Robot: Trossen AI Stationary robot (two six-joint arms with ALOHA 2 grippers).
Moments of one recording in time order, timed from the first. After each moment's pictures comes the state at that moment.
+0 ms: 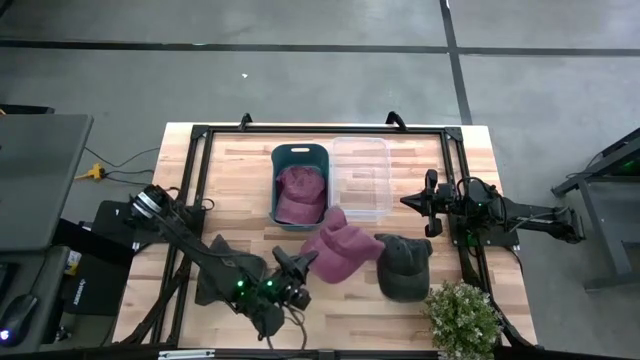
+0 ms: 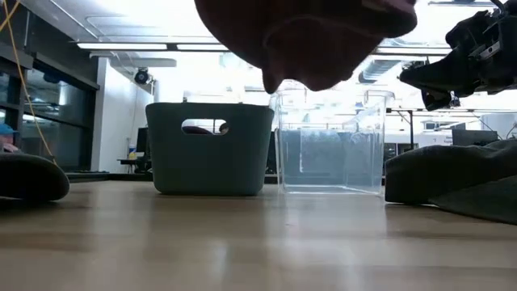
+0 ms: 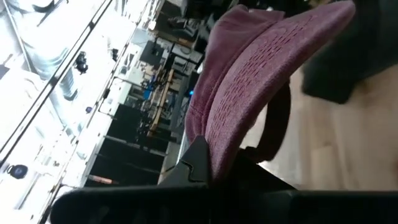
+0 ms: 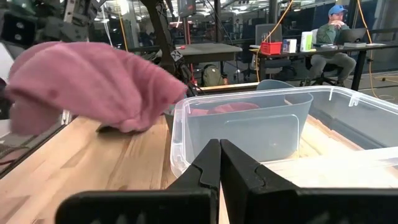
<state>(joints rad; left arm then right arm) -0.69 1.81 1.27 0.06 -1.38 0.60 -0.15 0.05 0.01 0.04 -0.06 0.08</state>
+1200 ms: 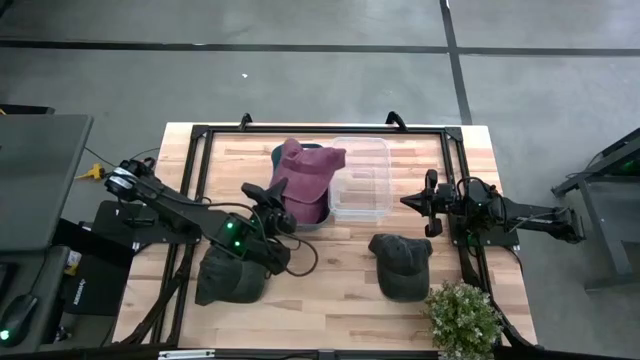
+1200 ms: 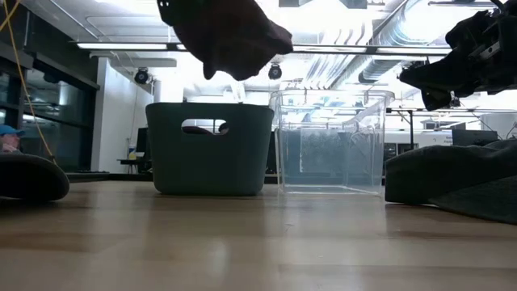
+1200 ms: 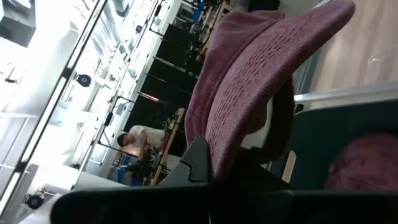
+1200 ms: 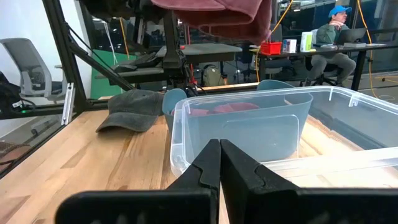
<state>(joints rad) -0.44 1.53 1.27 -0.70 -1.54 0.09 -0.15 0.05 0.01 0.04 -0.06 0.08</state>
